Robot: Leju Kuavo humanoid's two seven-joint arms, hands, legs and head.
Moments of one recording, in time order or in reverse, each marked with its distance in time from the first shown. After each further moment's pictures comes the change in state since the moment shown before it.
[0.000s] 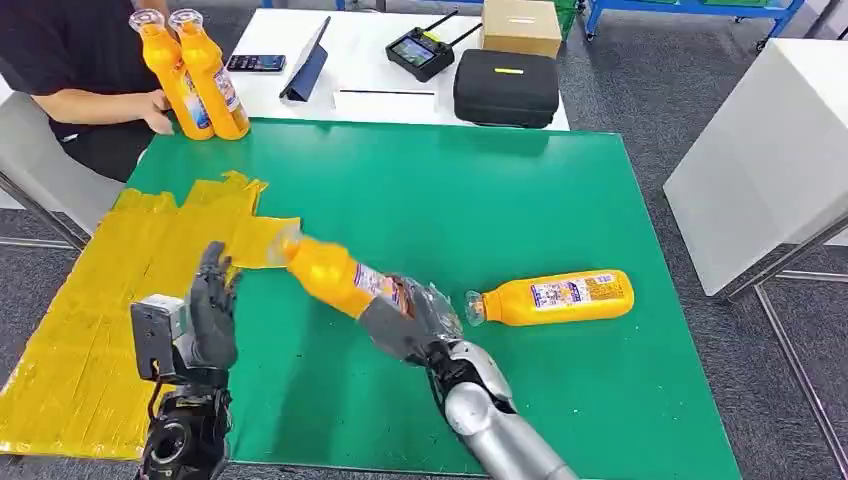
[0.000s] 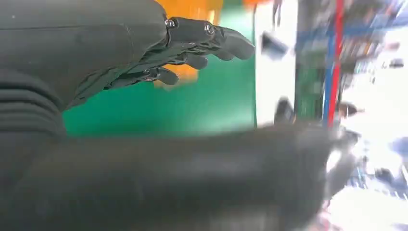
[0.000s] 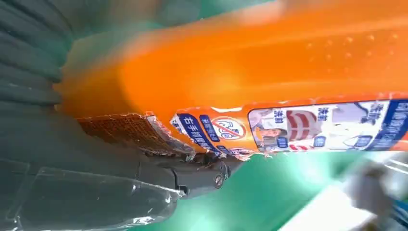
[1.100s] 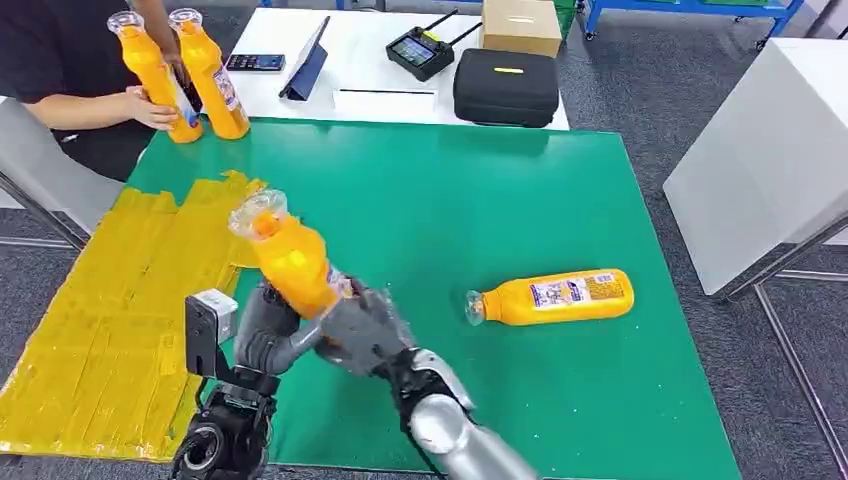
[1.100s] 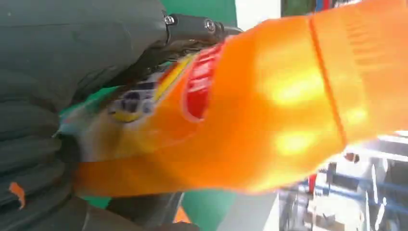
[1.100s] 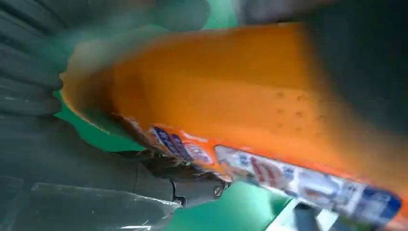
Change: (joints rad) left arm -0.043 -0.011 -0.214 -0.078 0.002 -0.006 0.074; right arm -0.038 0.068 0.195 -0.012 -0.090 0.026 0.043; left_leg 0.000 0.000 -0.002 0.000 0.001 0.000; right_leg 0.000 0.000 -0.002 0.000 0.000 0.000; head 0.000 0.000
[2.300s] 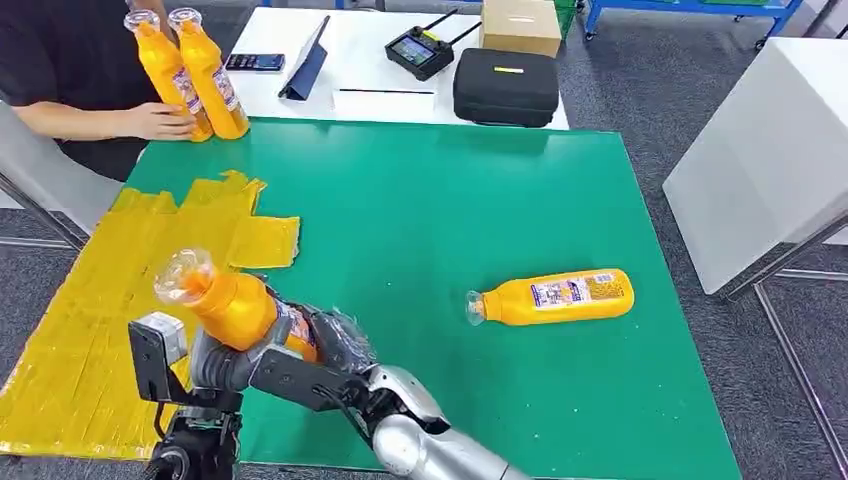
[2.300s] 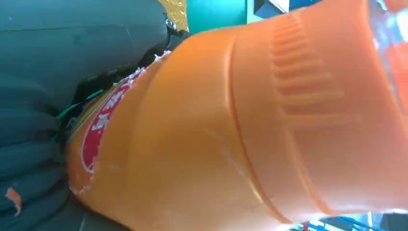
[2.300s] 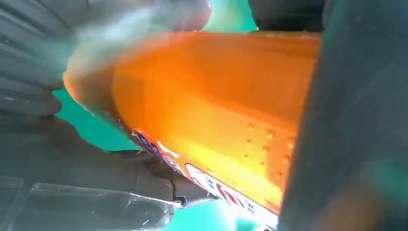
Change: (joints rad) left arm 0.117 0.030 0.098 -0.081 0.002 0.053 -0.038; right arm -0.081 0.006 0.225 0.111 0.032 -0.103 0.017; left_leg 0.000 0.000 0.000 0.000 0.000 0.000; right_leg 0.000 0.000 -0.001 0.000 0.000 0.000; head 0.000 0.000
